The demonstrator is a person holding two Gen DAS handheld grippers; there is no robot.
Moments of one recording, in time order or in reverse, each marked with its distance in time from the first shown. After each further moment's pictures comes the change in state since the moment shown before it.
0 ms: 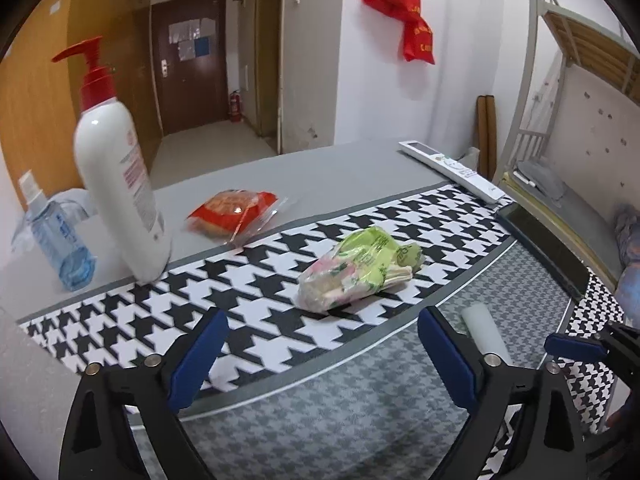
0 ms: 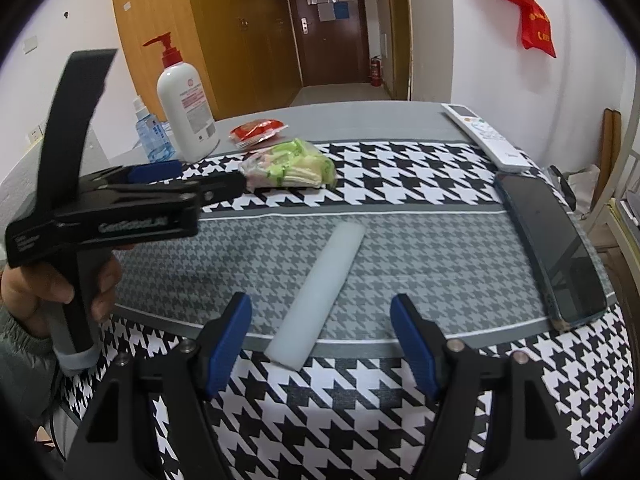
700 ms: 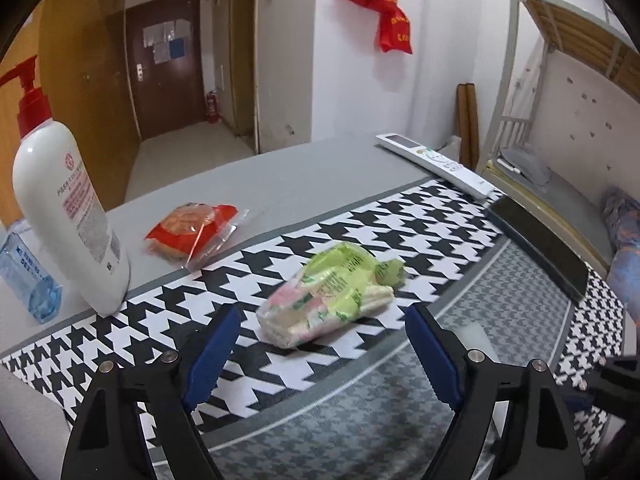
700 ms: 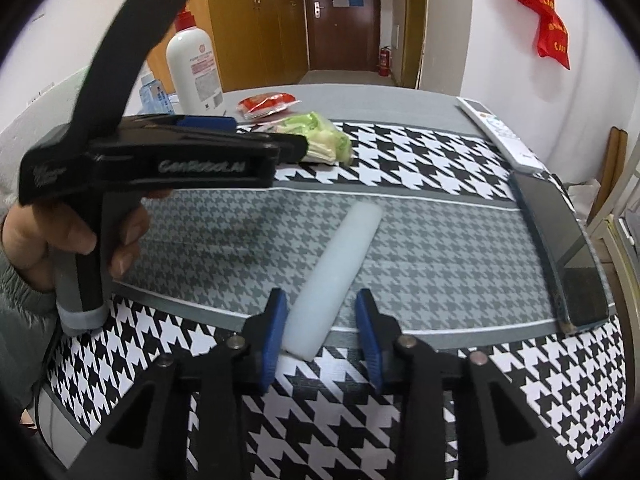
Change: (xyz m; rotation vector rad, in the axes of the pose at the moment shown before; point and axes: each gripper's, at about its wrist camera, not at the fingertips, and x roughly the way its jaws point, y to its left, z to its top) left arm 0.027 -0.013 0.015 0.054 0.023 -0.055; right arm 0.015 0.009 -0.002 -0.079 0.064 -0.033
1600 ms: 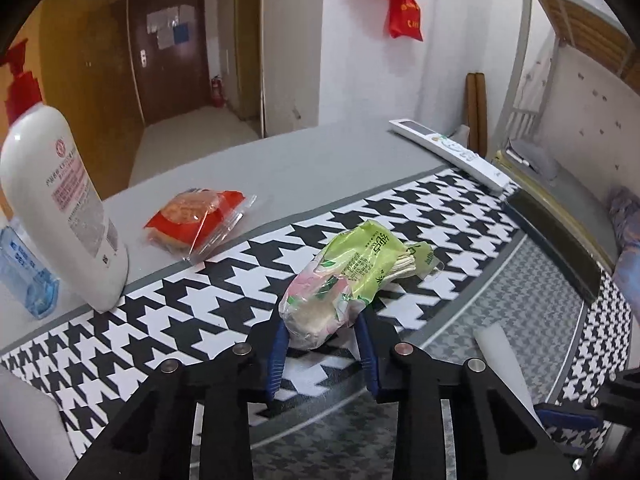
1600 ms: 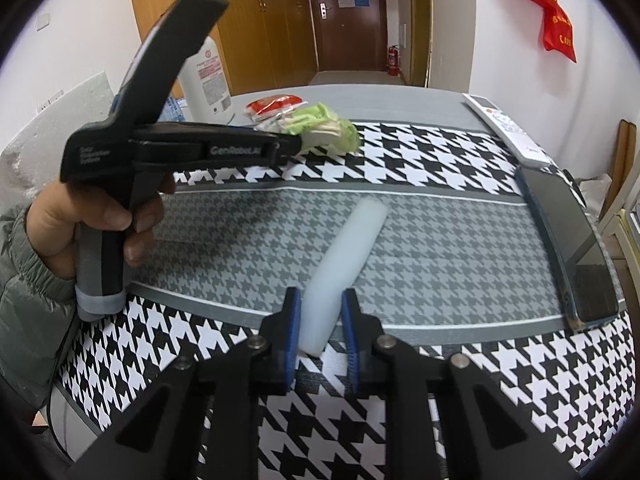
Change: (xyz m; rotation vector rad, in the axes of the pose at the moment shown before) left arm 0.013 0.002 0.001 -0.009 0.060 0.024; right arm -0.002 -0.006 -0.002 0.016 -0.004 0.061
